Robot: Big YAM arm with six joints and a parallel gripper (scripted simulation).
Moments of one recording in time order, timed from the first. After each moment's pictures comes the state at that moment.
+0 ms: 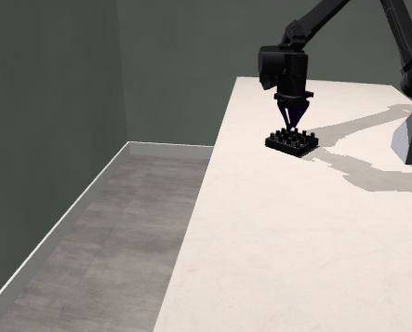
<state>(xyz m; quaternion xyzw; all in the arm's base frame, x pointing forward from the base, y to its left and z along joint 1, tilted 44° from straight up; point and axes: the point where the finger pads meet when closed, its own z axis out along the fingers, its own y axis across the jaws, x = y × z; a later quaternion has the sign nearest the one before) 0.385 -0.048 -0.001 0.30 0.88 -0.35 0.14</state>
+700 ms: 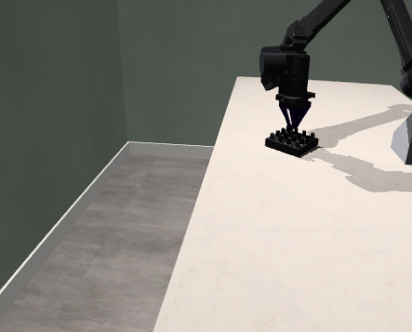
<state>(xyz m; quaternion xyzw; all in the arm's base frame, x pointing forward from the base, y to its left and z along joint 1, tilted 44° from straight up) 0.381 -0.048 -0.003 0.30 0.88 -0.35 0.14</state>
